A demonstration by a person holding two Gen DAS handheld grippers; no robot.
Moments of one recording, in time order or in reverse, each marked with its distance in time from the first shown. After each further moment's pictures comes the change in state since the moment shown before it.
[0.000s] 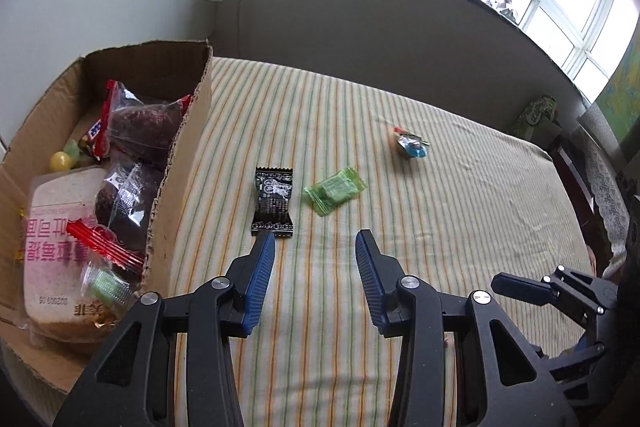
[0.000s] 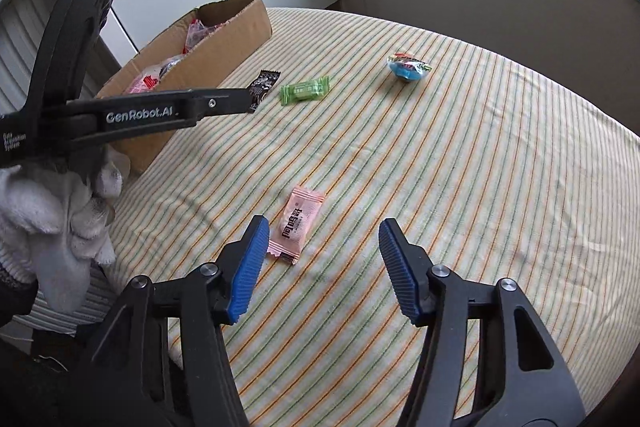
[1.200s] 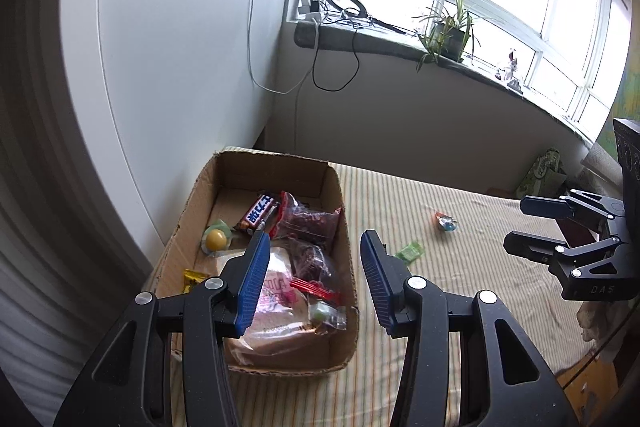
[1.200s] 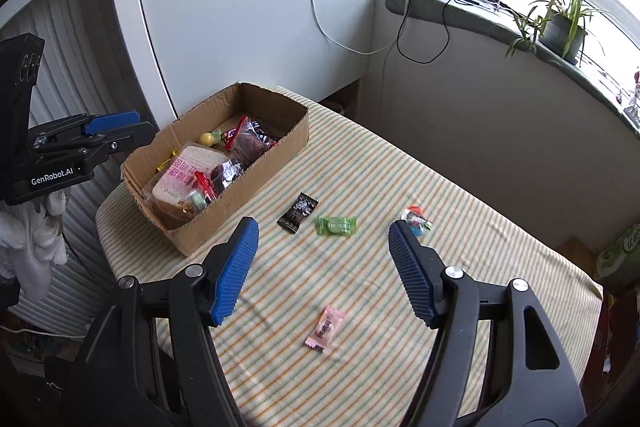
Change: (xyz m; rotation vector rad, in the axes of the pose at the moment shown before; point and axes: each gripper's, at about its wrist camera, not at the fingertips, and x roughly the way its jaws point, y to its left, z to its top) left arm -0.145 0.080 0.009 0.022 -0.267 0.064; right arm -0.081 0.070 0.089 -0.196 -0.156 -0.107
